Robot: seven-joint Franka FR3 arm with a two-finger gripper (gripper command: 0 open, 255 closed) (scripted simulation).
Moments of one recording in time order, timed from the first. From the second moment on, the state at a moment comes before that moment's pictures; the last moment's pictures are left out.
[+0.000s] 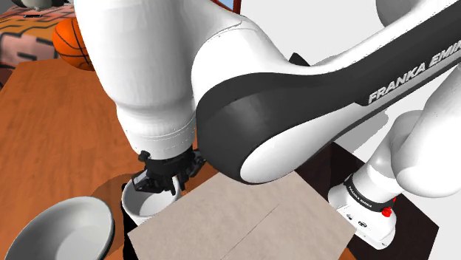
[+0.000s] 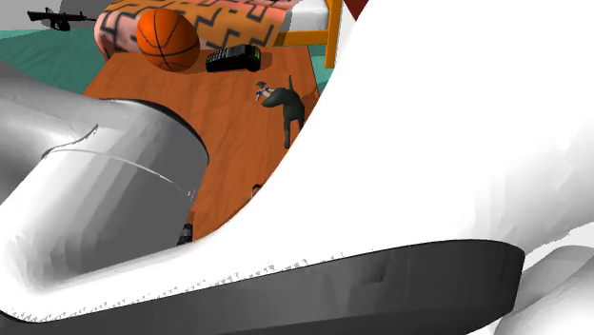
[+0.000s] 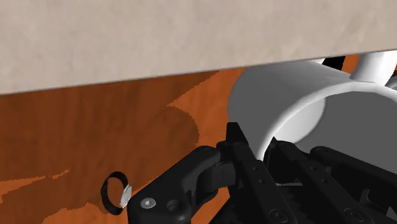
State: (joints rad) arm 0.34 0.09 0.76 -1.95 -0.12 2.05 1.26
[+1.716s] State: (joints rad) arm 0.36 0.21 0.74 -2.07 -0.23 2.24 1.34
